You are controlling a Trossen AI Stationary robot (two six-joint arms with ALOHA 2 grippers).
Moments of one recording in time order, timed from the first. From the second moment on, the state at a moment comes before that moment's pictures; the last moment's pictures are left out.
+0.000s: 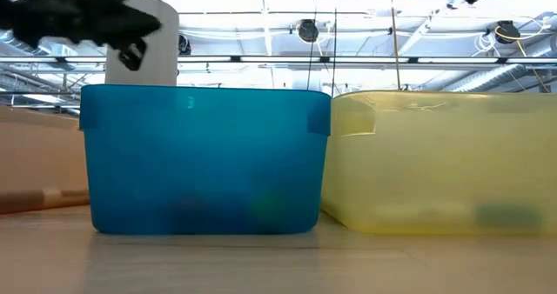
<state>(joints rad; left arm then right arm) 0.34 0.54 0.33 0.10 0.50 -0.16 0.49 0.79 0.79 -0.47 0.14 0.29</state>
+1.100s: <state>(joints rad) 0.04 0.03 0.02 0.05 0.28 0.02 0.50 0.00 0.02 0.02 0.18 0.04</state>
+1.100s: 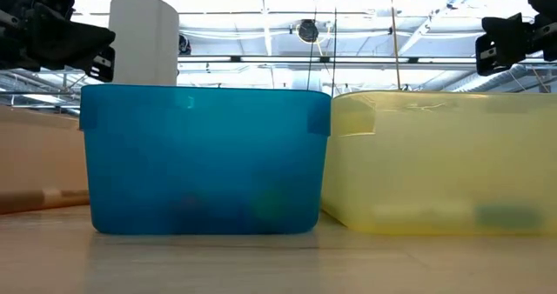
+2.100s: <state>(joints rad) 0.04 0.04 0.01 0.06 0.29 0.10 0.50 0.04 0.02 0.08 0.18 0.04</state>
